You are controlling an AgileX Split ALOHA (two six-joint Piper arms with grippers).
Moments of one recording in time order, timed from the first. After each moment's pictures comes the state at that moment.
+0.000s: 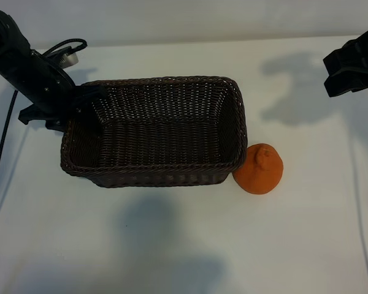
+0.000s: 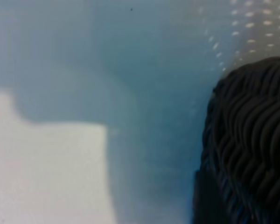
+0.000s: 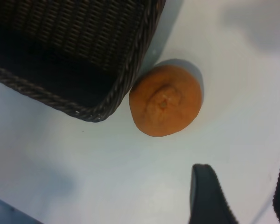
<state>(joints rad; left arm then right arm) -0.03 2.07 -1.40 -0.42 0.94 0.13 0.07 1.44 -1.32 0.31 1.17 -0.19</state>
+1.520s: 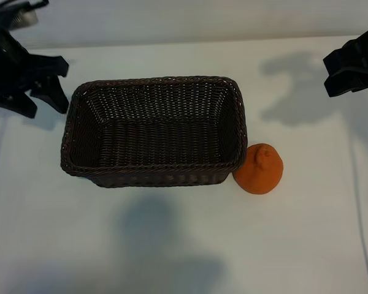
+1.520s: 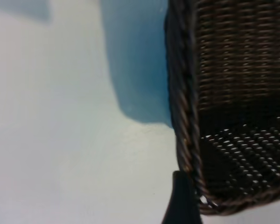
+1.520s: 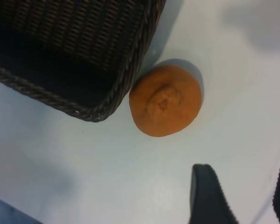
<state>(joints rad) -0.03 1.71 -1.40 -0.29 1.18 0.09 0.07 1.44 -1.32 0.31 1.17 -0.19</state>
